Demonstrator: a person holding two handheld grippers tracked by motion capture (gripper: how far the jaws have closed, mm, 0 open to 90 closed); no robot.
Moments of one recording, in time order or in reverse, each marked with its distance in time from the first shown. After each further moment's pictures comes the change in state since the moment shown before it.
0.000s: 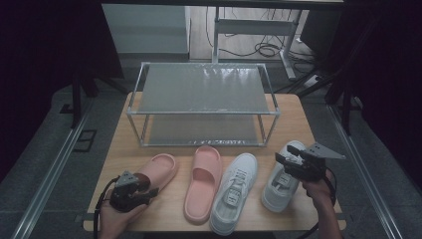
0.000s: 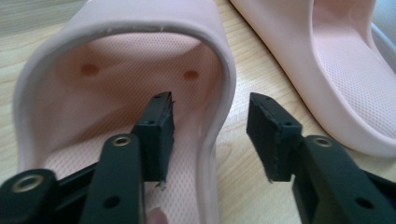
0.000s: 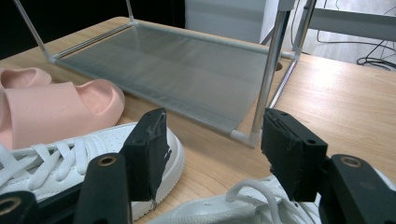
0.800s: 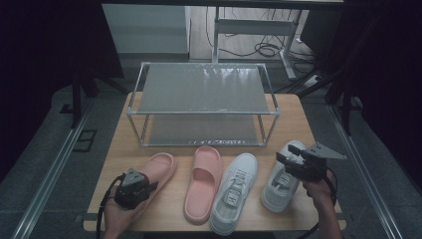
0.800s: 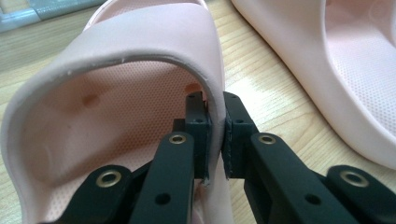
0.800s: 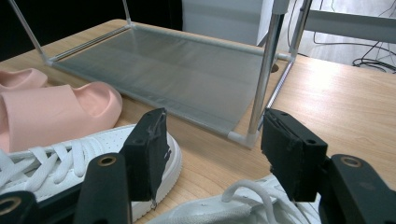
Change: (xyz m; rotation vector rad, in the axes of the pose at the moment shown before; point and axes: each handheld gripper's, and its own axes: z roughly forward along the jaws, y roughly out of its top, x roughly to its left) left arm -0.007 0.009 0.003 -0.013 0.069 0.063; right arm -0.001 0.001 -0.002 -0.008 -0.011 0.002
